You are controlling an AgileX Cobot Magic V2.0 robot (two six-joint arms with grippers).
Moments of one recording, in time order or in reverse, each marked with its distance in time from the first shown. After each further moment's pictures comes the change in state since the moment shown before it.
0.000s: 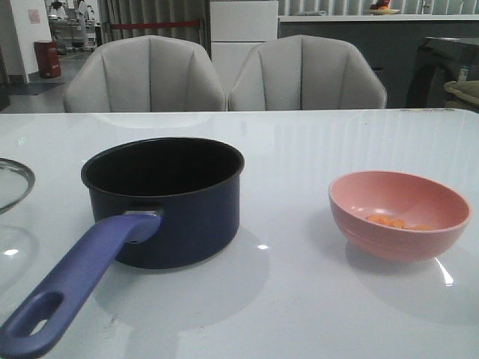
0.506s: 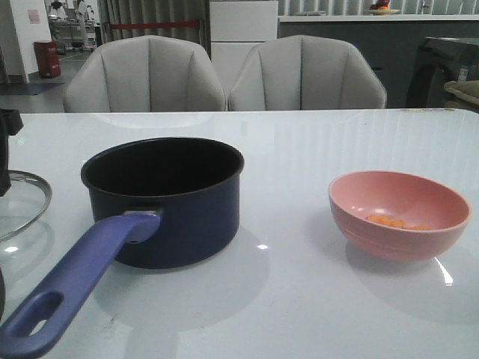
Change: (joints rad) left arm 0.000 0.000 0.112 -0.059 -0.186 0.000; right arm 0.000 0.000 0.000 0.000 0.000 0.000
